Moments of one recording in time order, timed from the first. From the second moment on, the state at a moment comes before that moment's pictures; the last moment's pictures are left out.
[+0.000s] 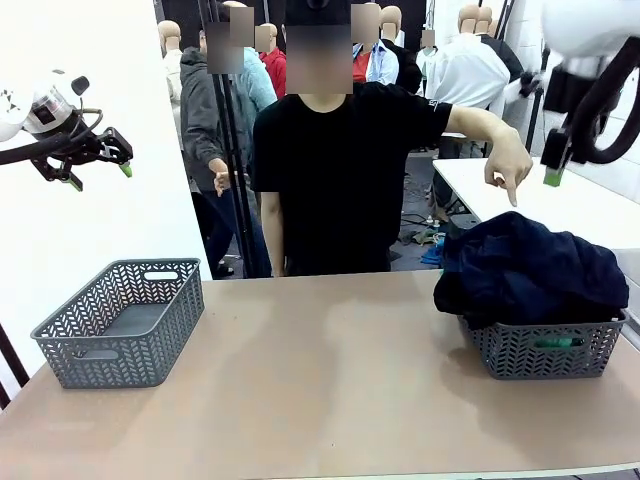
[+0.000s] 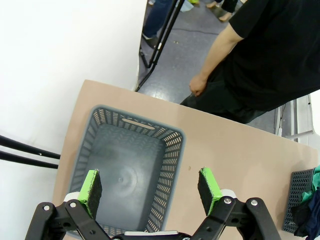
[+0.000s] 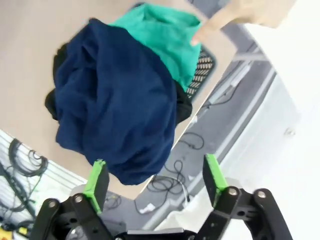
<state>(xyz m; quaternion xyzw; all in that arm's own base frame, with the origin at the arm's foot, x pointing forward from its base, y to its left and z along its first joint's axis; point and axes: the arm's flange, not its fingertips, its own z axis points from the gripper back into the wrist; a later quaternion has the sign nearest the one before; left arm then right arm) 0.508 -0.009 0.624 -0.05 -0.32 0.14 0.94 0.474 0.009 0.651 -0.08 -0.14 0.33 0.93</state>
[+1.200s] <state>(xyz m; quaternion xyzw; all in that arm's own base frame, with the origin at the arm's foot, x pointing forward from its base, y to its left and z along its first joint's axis) 0.508 -0.009 0.624 -0.05 -0.32 0.14 0.94 0.404 0.000 0.755 -0.07 -0.26 0.31 0.91</state>
